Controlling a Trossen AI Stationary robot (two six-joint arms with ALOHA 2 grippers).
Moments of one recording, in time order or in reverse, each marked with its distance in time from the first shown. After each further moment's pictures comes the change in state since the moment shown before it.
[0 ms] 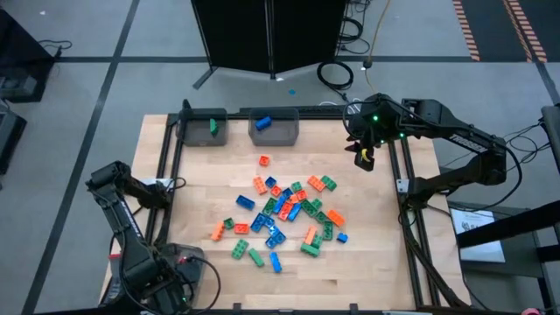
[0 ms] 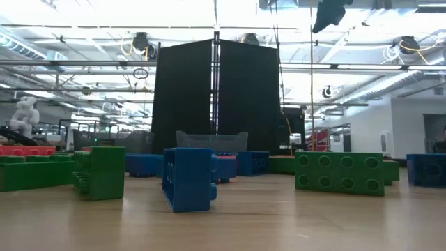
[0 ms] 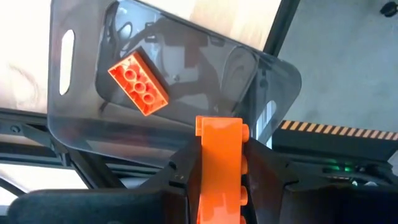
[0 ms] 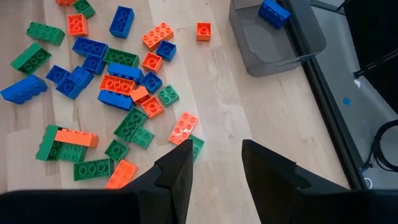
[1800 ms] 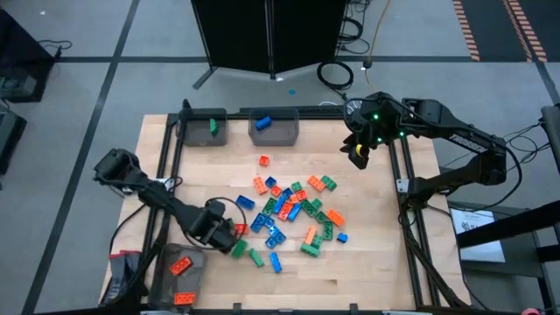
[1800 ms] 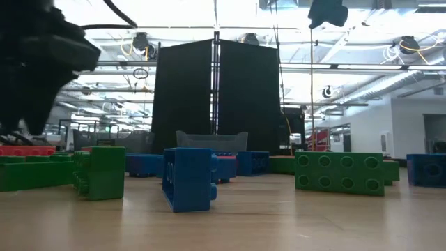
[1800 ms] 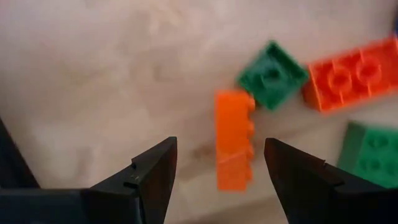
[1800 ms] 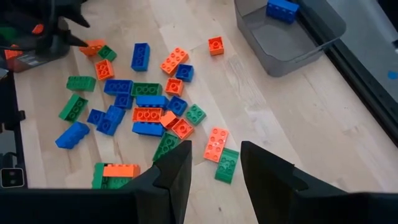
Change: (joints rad) left arm 0.457 -0.082 -0.510 0.276 -0.333 -0.489; right arm 0.000 0.000 0.000 0.054 -0.070 0.268
